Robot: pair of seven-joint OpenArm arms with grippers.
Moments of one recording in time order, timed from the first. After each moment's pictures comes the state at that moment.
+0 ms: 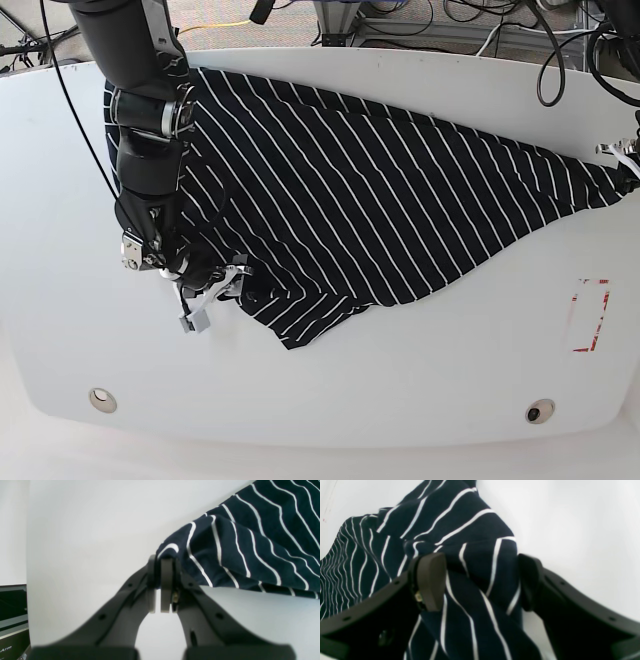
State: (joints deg) left arm 12.7 -33.2 -37.7 84.1 -28.4 -38.9 46.3; right arm 33.6 7.9 14.0 34.4 17.3 40.9 -34.6
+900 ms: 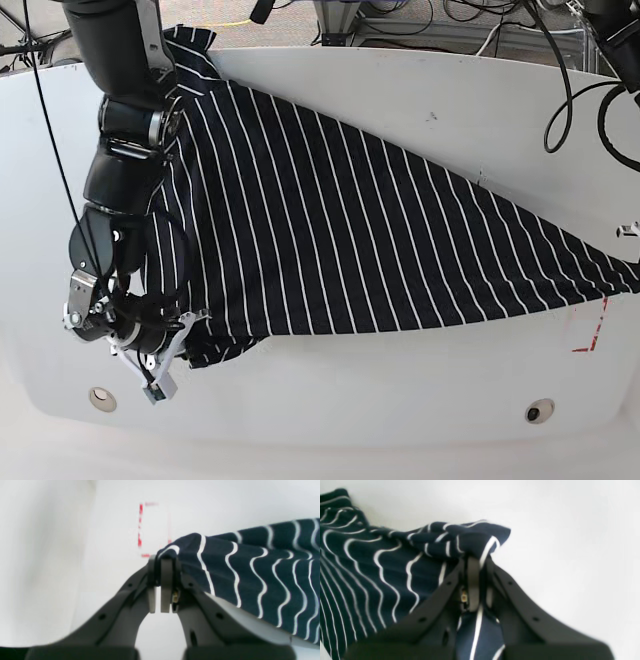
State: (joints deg) left arm -6.0 -33.2 -37.6 87.3 -28.9 -36.1 46.7; right arm 37.5 11.6 13.6 67.2 17.5 41.1 -63.1
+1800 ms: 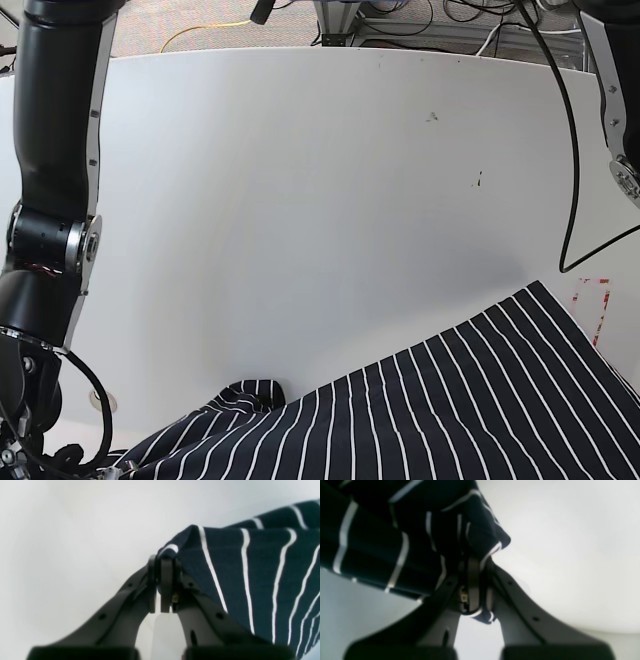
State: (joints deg) left arm -53.5 -35.8 -23.1 90.8 -23.5 -36.4 55.0; right arm 71.4 20.8 -2.5 68.1 18.7 41.2 -78.2
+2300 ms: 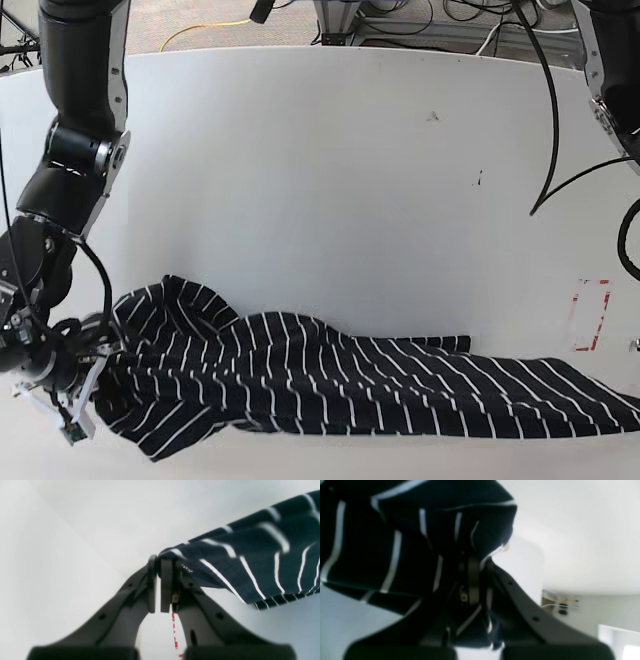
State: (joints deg) left arm -32.8 -35.2 -24.5 98.8 -23.8 -36.9 55.2; right arm 45.9 22.2 12.7 85.9 18.8 41.2 -80.2
